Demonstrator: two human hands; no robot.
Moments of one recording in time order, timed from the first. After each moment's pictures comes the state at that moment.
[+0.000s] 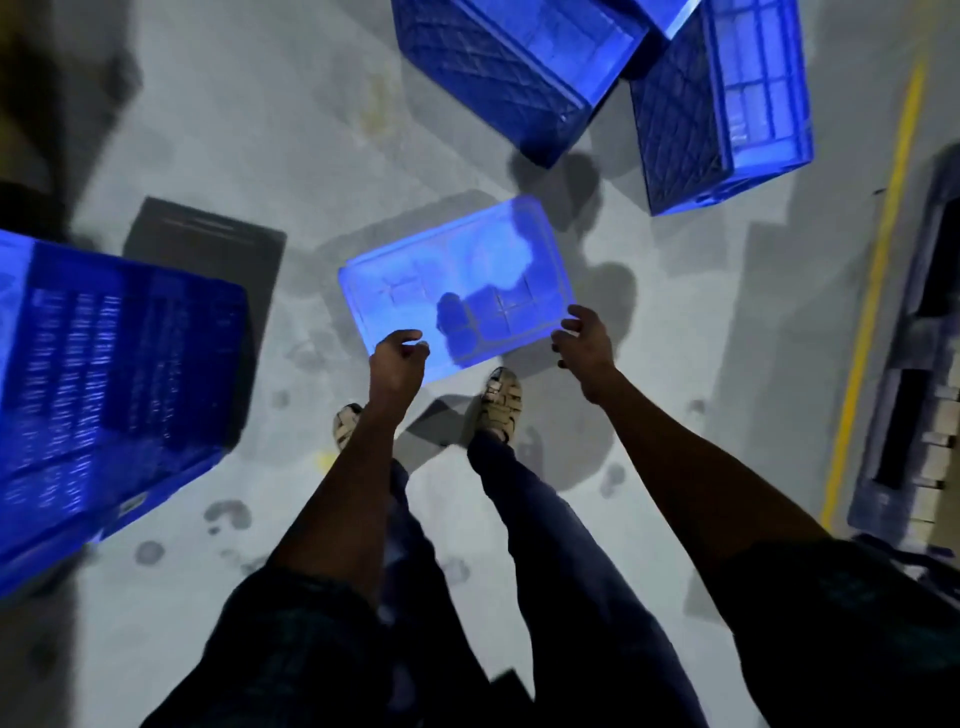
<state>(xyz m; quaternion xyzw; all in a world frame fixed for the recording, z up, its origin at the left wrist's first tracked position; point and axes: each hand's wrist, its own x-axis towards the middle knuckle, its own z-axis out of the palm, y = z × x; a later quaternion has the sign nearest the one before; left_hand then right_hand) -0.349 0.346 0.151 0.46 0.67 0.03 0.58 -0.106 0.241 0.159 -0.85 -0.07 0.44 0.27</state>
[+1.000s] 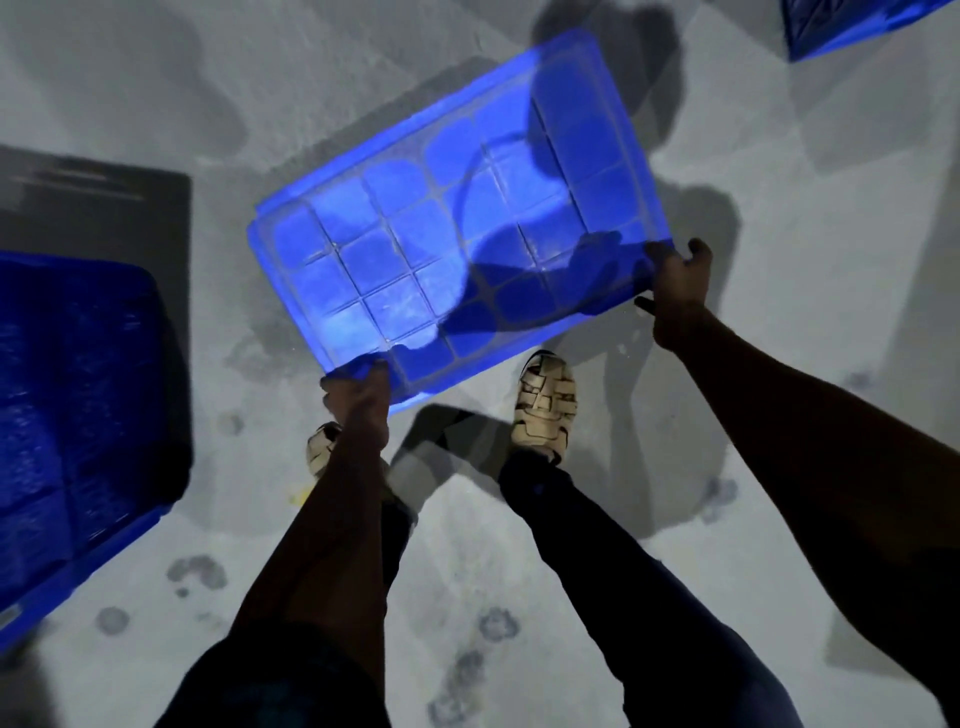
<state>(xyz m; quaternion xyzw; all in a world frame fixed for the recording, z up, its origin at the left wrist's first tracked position) -0.375 0.331 -0.178 0.29 0.86 -0.01 0.42 -0.019 0.235 -0.181 -0.84 0.13 0.36 0.38</state>
